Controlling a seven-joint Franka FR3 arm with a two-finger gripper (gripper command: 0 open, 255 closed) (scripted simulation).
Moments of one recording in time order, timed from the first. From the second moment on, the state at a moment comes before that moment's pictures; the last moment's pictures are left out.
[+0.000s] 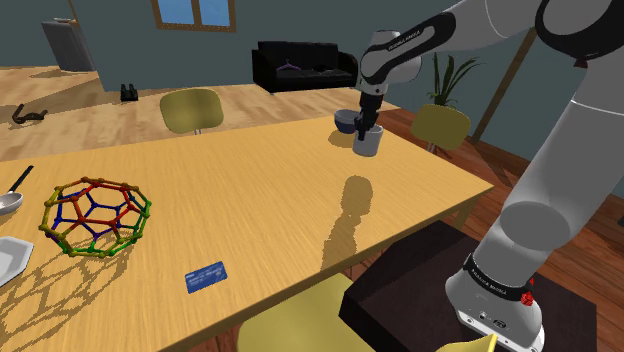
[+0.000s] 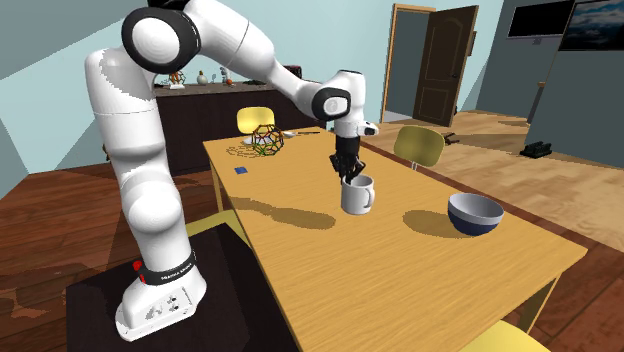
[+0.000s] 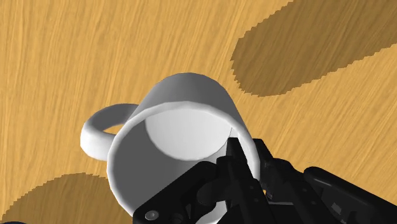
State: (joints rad) arm -0.10 0.02 -0.18 -2.12 0.01 2.17 -0.33
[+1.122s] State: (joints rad) arm -0.10 -0.04 -0.18 -1.97 0.00 1.95 -0.32
